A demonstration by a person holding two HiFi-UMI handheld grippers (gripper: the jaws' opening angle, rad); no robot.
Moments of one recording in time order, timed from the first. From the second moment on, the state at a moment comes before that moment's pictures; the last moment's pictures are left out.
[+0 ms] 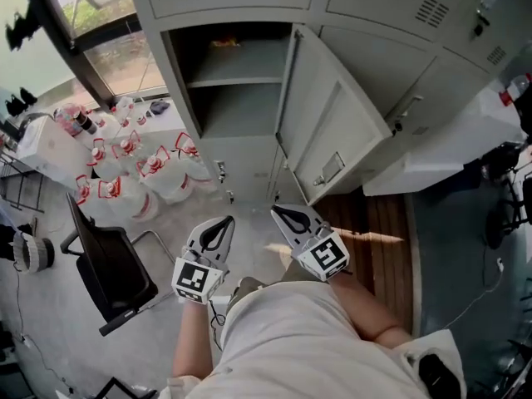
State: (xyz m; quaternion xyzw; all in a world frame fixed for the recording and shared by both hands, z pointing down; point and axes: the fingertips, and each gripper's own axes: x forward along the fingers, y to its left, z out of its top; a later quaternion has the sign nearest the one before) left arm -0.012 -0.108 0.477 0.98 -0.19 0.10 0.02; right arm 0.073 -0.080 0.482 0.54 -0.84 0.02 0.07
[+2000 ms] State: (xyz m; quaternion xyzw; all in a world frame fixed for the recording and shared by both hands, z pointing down) left arm 0.009 -0.096 0.496 0.98 -0.18 0.11 0.04; right arm 0.145 -0.071 0.489 0.62 -0.78 0.03 0.07
